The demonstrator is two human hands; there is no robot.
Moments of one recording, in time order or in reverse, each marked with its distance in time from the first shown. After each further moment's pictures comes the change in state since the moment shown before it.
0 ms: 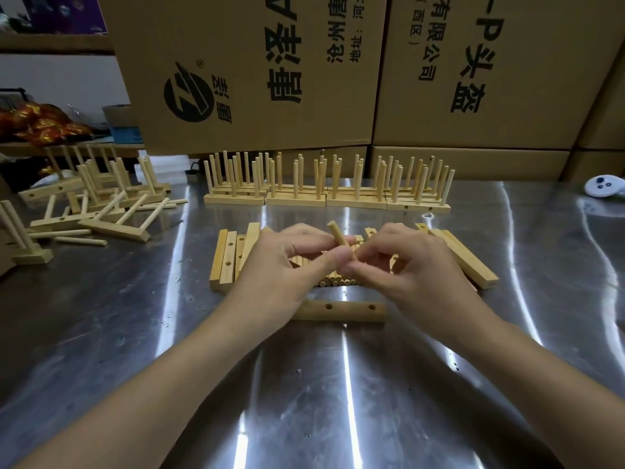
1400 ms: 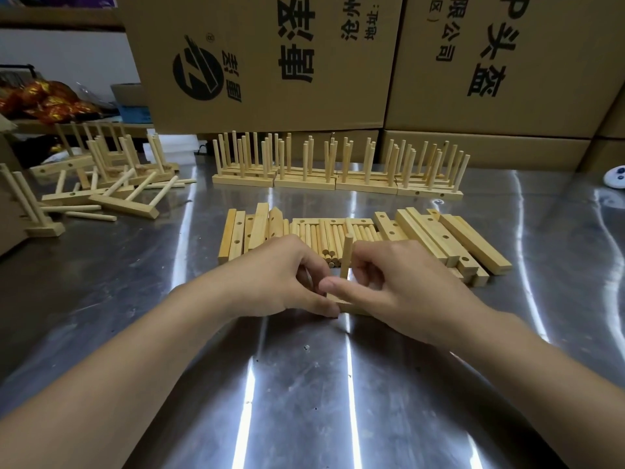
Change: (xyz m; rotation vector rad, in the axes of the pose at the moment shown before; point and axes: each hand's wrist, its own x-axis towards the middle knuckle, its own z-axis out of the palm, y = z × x) left_hand 0.003 -0.015 -0.024 0.316 -0.538 -0.267; right_hand -0.009 -0.014 0.015 -0.308 -0.315 0.048
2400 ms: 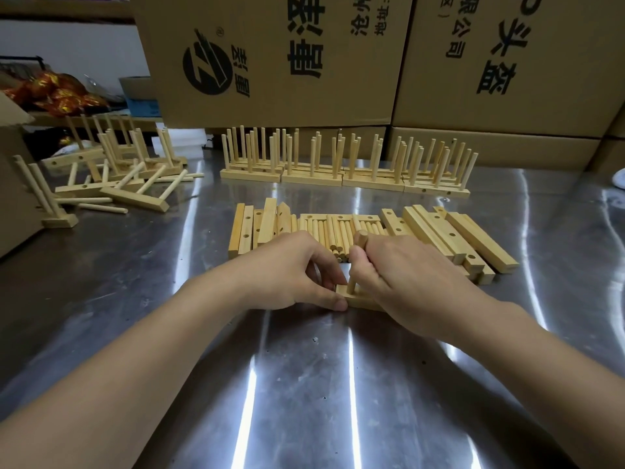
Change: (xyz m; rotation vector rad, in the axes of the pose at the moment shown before) left_hand 0.001 0.000 0.001 0.059 0.034 -0.046; right_hand 0.005 -0.013 0.000 -0.150 -0.021 0.010
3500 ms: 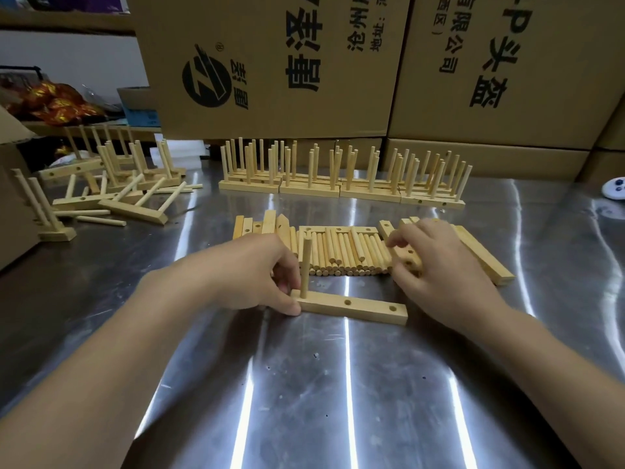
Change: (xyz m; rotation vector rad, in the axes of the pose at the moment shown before) left_hand -0.013 -0.020 -0.037 0.208 -0.027 -0.149; right_hand -0.002 0.067 0.008 -0.026 0.182 0.139
